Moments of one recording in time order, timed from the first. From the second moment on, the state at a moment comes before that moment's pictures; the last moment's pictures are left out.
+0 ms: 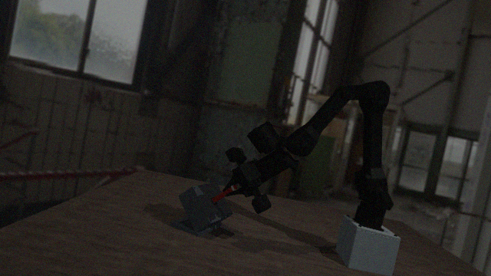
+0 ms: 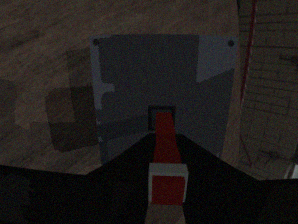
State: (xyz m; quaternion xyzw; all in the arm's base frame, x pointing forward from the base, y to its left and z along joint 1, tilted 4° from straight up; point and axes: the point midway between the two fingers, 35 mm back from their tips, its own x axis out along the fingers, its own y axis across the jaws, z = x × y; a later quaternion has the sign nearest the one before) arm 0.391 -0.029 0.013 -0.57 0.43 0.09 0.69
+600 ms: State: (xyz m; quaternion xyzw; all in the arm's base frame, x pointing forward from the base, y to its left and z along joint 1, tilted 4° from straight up) arm 0.396 -0.031 0.008 -0.57 0.43 0.09 0.69
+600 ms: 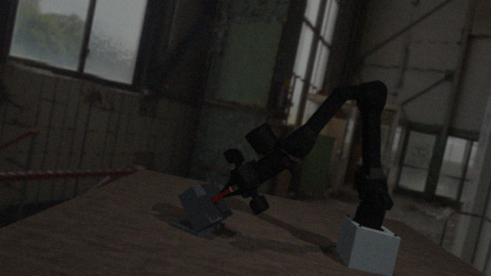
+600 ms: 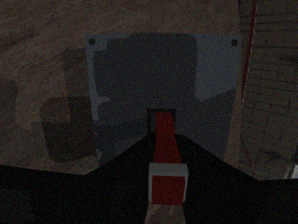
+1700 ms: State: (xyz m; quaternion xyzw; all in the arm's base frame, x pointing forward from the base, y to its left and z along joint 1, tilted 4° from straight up) arm 0.405 -0.037 -0.002 -0.57 0.43 0.09 0.69
